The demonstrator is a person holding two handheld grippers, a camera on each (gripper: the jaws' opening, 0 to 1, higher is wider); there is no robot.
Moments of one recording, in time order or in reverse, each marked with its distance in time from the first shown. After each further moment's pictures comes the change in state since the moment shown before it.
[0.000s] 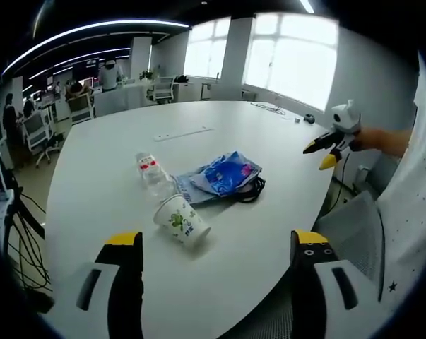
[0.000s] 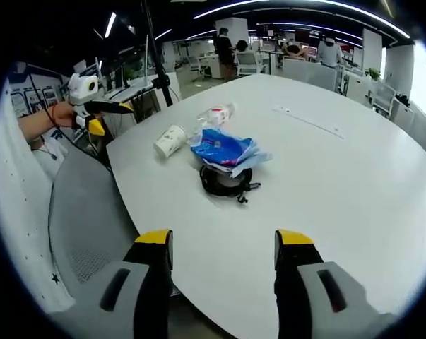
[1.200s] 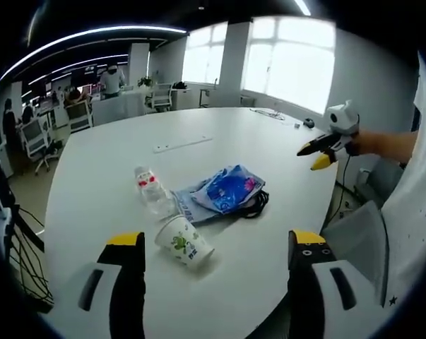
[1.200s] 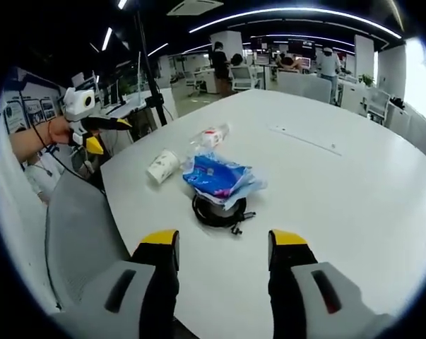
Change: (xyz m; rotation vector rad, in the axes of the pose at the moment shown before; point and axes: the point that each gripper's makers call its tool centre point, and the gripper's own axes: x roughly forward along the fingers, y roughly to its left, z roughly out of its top) left arm 0.020 0.004 0.030 0.024 -0.039 -0.004; right arm 0.015 -0.015 0.045 0.023 -0.104 -0.017
